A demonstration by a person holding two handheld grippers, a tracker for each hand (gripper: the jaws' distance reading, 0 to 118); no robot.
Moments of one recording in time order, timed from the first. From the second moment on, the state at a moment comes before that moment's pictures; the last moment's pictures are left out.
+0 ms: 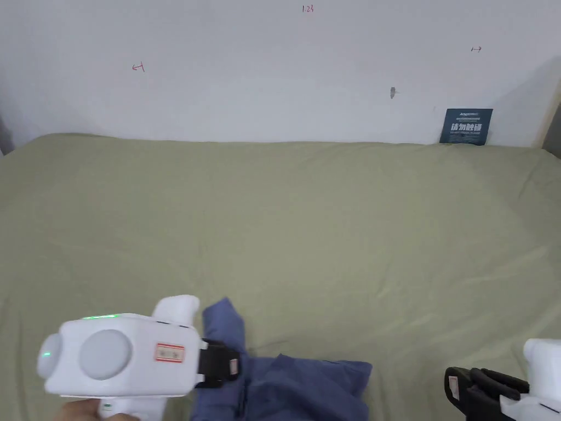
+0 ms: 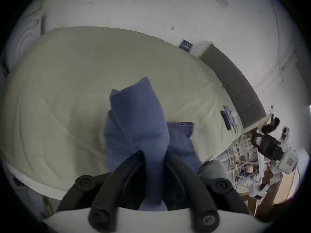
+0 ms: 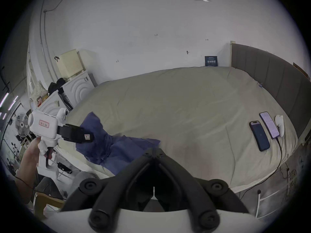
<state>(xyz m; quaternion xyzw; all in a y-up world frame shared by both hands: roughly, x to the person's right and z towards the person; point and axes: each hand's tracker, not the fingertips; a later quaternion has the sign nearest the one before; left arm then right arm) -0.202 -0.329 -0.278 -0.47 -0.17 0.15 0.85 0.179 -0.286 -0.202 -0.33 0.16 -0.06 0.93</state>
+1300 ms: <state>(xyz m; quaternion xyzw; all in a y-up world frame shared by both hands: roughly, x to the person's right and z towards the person) -0.107 -0.445 -0.280 -0.44 -0.34 0.41 0.72 0.188 -0.278 -0.190 -0.31 0.16 -0.07 0.93</state>
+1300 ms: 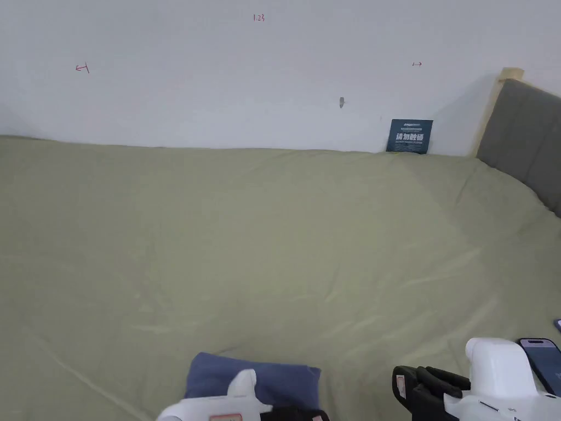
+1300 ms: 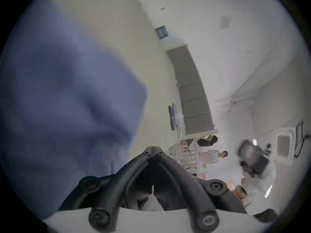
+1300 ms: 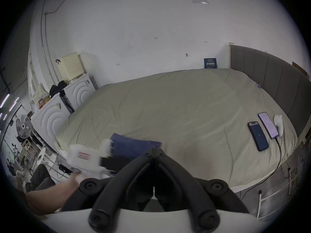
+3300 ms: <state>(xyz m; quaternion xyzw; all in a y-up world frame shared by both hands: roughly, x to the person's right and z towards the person) -0.270 -0.502 -0.280 -0.49 -0.26 0.51 0.66 0.159 -0.501 -0.330 -0.50 0.37 -0.39 0.68</state>
